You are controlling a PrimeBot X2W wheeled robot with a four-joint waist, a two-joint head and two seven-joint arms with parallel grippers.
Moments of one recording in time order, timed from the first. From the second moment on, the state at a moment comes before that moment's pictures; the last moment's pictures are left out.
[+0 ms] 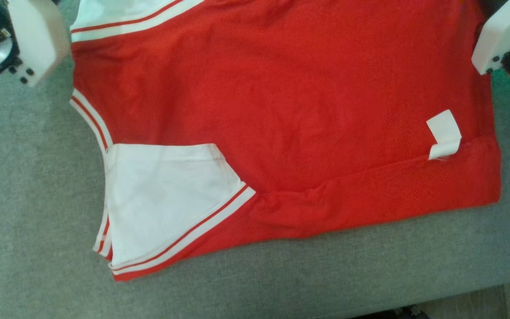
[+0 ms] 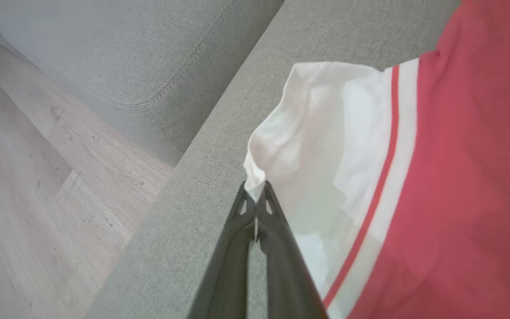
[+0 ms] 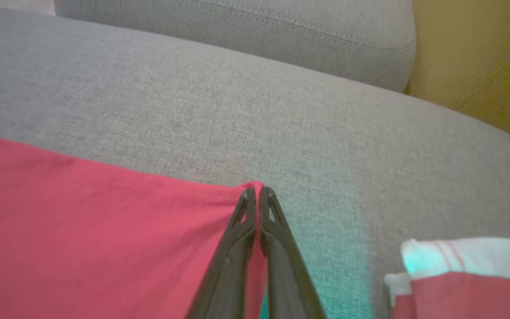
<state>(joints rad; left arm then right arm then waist) -1.42 0.84 -1.25 0.19 -0.70 -0.13 0.40 -0.95 -0.50 0.48 0.55 0.48 0.13 0.25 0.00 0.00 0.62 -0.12</state>
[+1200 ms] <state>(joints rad) -1.26 0.97 -1.26 -0.01 -0.67 0.04 0.12 -0.77 -0.58 0.37 0.48 0.58 0.13 -0.04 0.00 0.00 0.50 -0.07</state>
